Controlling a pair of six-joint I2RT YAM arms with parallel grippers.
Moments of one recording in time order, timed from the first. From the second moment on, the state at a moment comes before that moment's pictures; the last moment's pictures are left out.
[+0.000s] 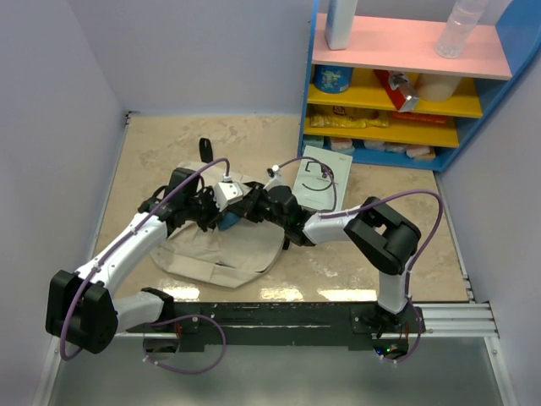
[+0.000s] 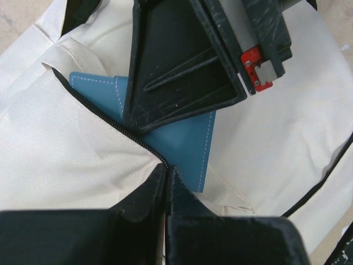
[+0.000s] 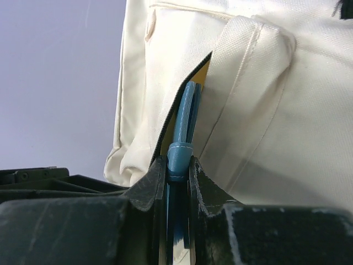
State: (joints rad) left arm -0.36 1.18 0.82 -0.51 0.39 0.58; right arm 0.88 1.91 0.97 0.66 -0.05 1.10
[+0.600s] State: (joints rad) left arm -0.33 1.20 0.88 -0.56 0.47 0.55; right arm 0.91 1.98 0.98 0.80 0.09 1.19
